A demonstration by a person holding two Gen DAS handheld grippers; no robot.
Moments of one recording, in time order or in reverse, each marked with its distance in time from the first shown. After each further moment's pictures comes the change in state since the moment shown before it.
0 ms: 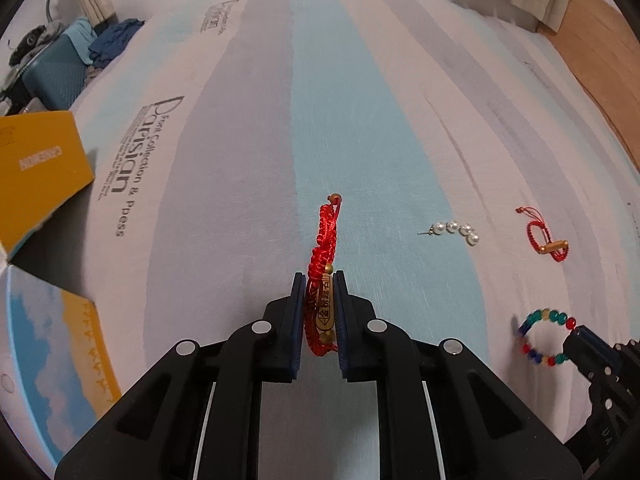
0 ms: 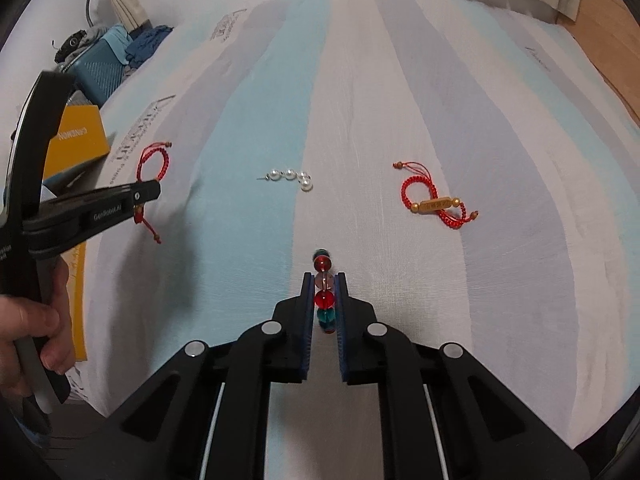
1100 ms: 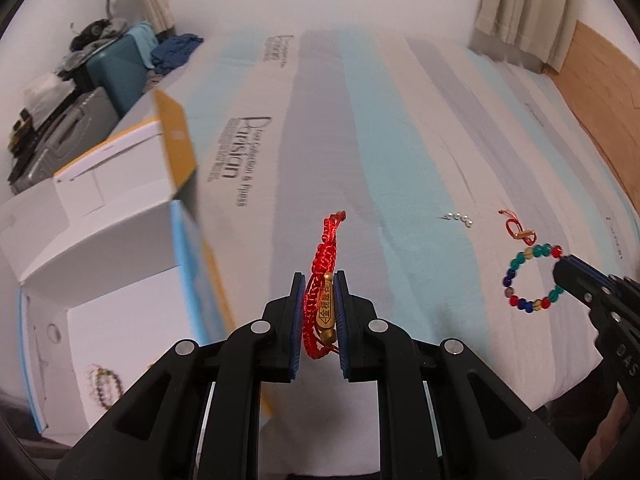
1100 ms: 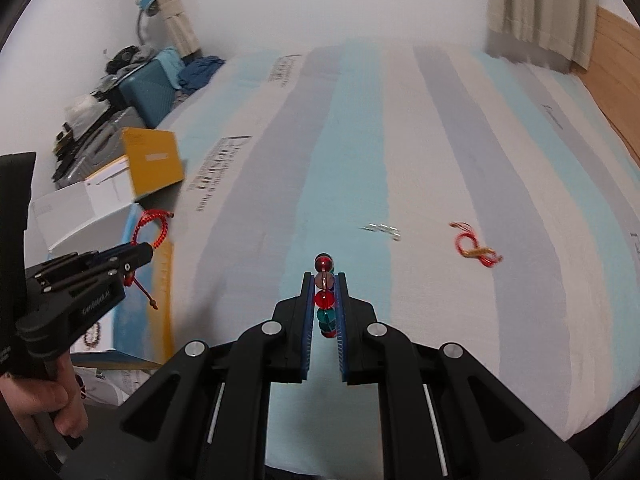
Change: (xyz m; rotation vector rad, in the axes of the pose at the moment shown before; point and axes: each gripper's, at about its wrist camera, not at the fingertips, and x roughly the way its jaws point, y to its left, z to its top) left arm -0.155 0.087 -0.073 -0.084 -0.115 0.044; right arm -0.105 0.115 0.002 -0.089 -0.142 0.071
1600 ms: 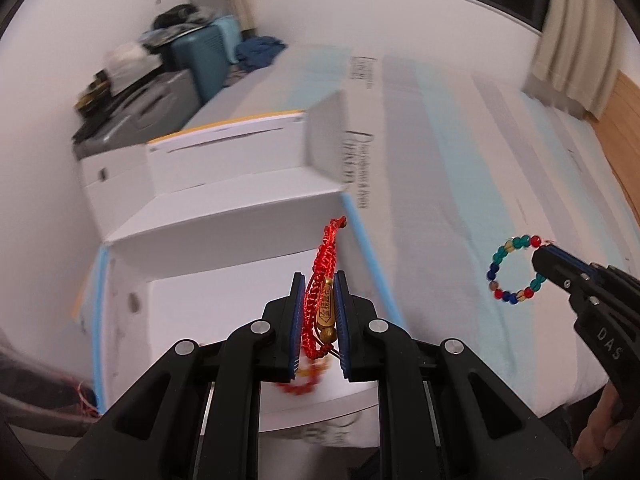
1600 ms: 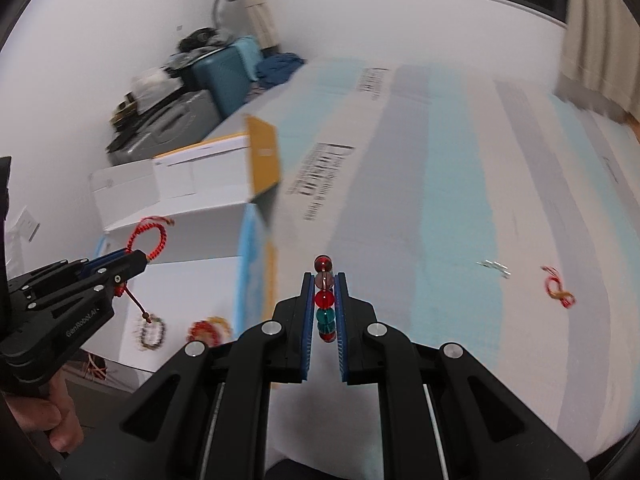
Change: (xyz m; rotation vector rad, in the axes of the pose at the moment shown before) left arm -0.068 0.142 -0.032 -0.152 -0.047 0.117; right arm -0.006 0.159 0.015 -0.159 -0.029 0.141
